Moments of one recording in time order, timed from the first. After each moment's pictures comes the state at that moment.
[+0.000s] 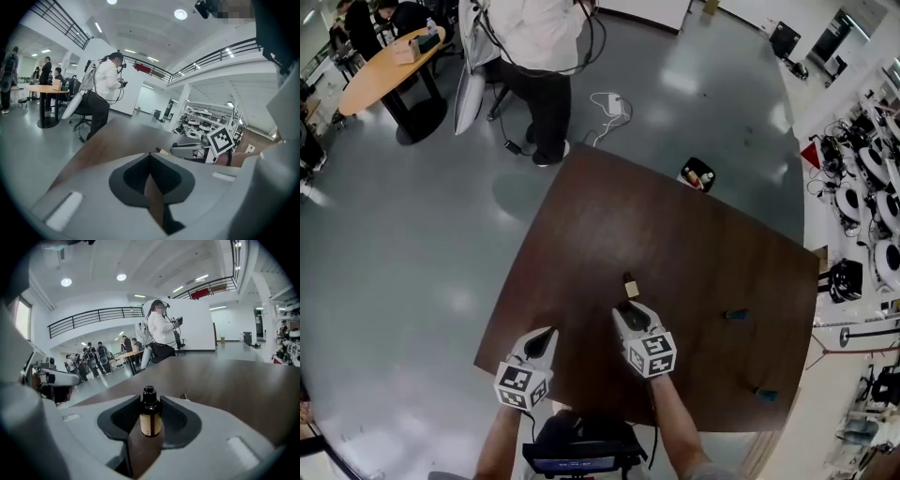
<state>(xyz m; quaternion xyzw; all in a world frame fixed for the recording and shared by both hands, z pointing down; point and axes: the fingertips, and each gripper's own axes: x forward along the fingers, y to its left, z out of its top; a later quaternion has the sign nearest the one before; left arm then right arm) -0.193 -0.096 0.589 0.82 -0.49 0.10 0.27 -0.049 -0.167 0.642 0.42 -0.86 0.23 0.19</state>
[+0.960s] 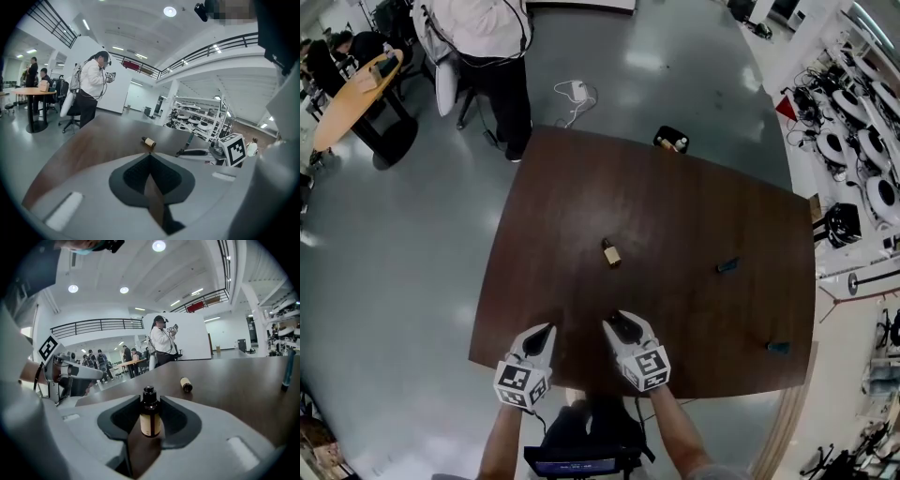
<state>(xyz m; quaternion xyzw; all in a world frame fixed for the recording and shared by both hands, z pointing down) -0.162 -0.050 0.599 0.85 -0.44 0.12 0.25 -0.036 -0.058 0.653 0.45 -0.87 0.18 0.12</state>
